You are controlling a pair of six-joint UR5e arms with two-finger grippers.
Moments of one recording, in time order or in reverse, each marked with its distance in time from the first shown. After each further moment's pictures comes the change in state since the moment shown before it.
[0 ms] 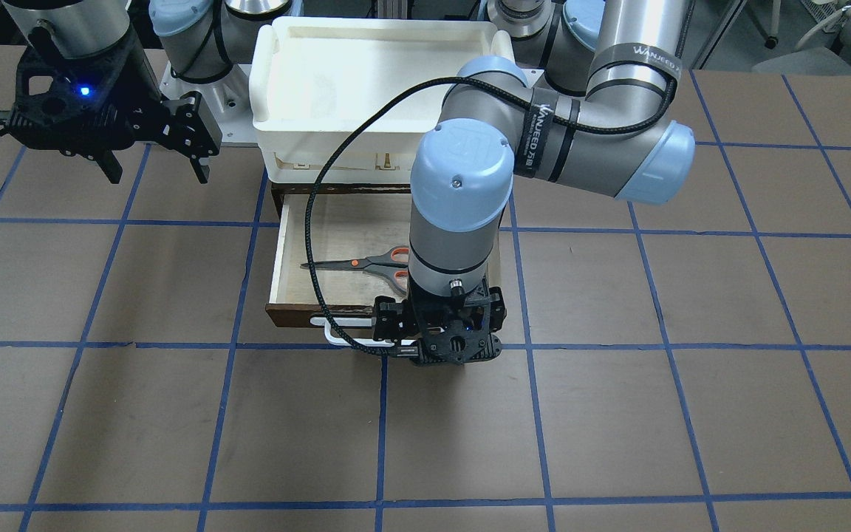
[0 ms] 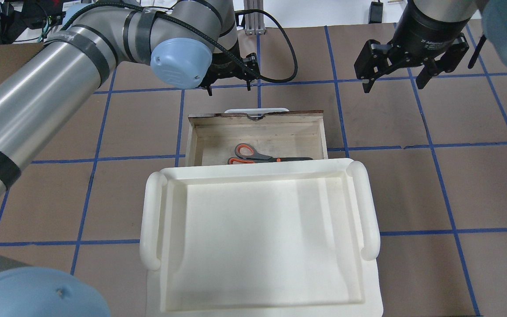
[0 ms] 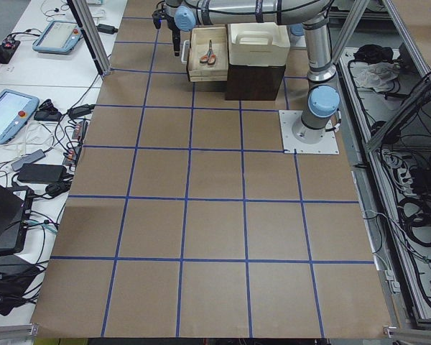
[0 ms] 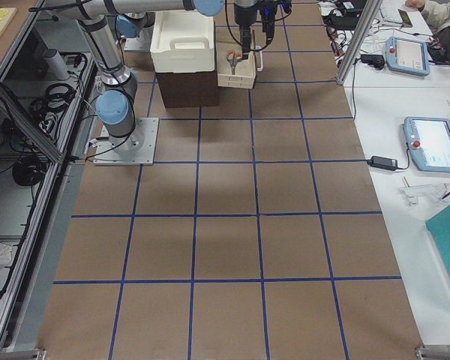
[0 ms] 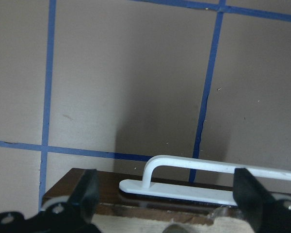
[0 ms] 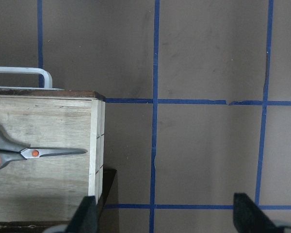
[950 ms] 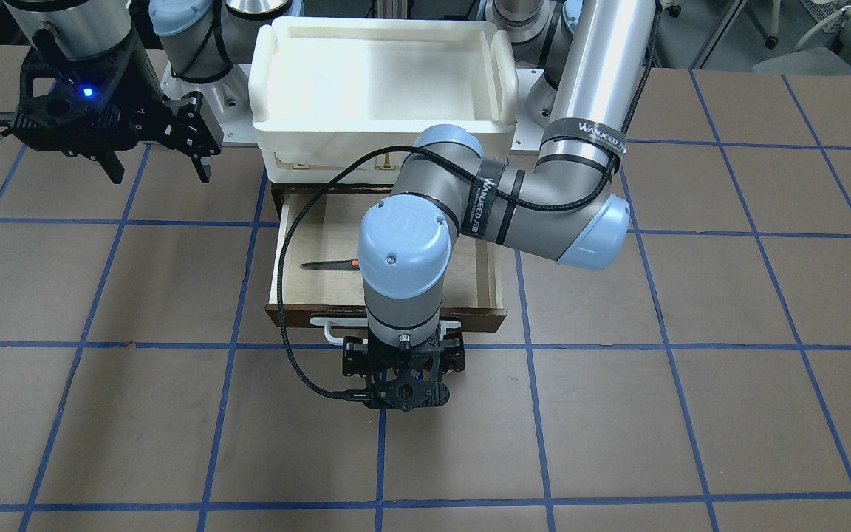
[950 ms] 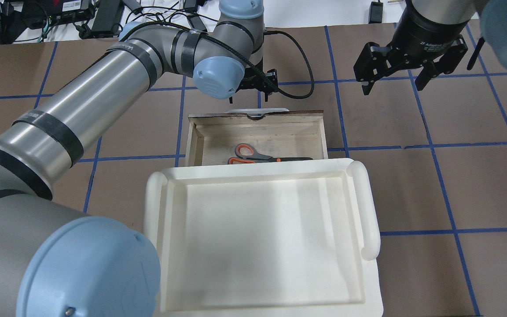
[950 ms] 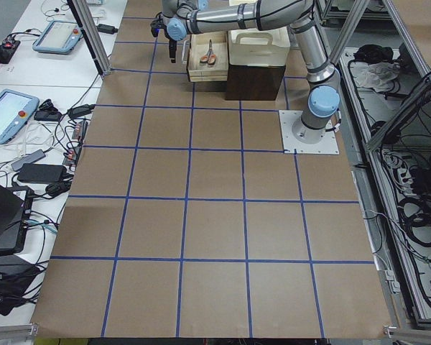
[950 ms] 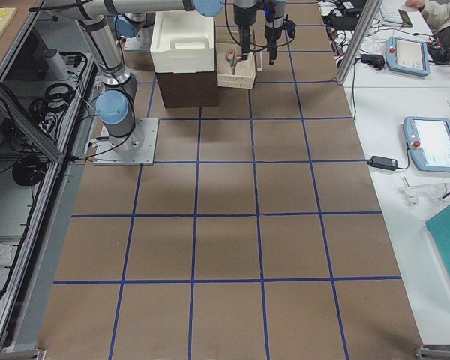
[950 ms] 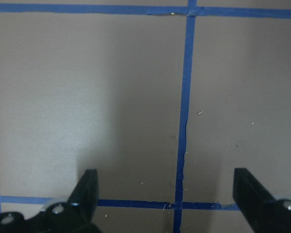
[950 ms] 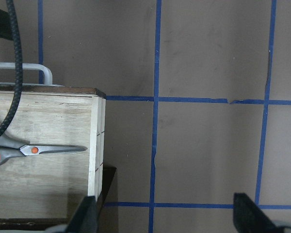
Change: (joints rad) left arm -0.050 -0.147 0.051 0.059 0.013 0.017; right arm 0.001 0.000 0.006 0.003 0.000 -0.011
